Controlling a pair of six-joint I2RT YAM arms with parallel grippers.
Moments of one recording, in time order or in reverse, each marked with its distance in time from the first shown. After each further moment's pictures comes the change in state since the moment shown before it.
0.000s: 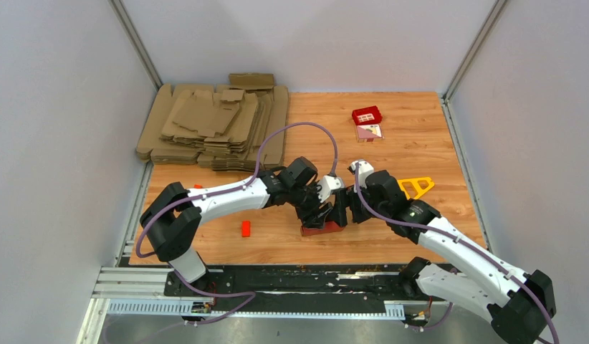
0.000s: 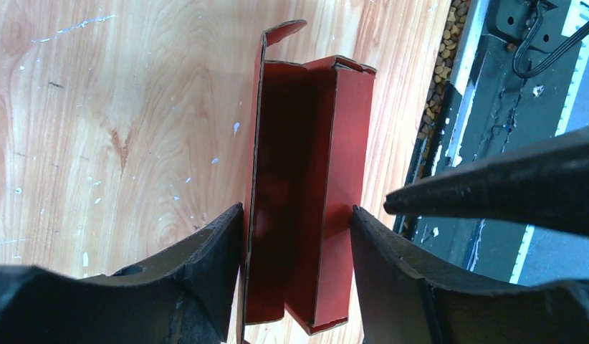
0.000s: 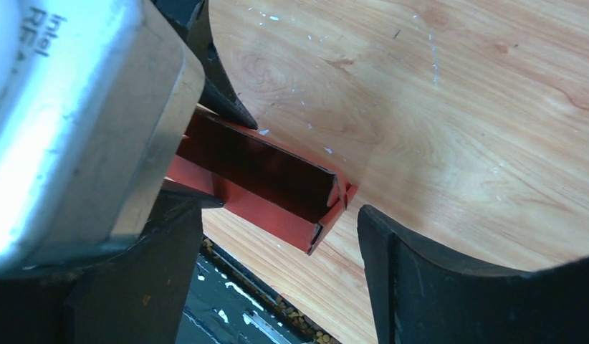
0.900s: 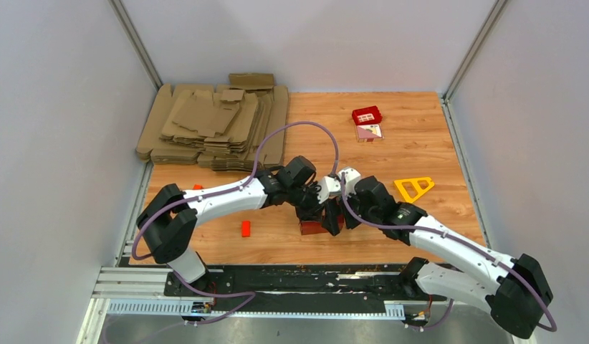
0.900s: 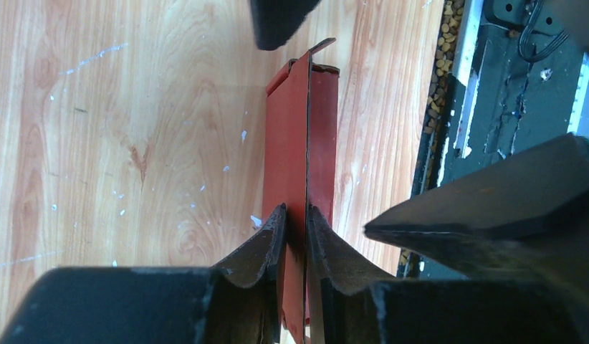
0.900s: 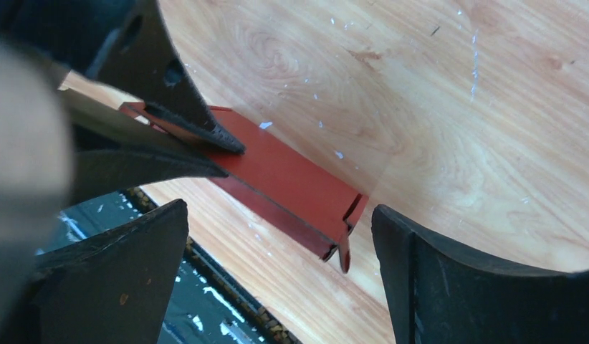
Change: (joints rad) left arm 0.000 -0.024 -0.003 0.003 0.002 0.085; right arm 0.073 0.067 -0.072 0.115 -0.035 -0.064
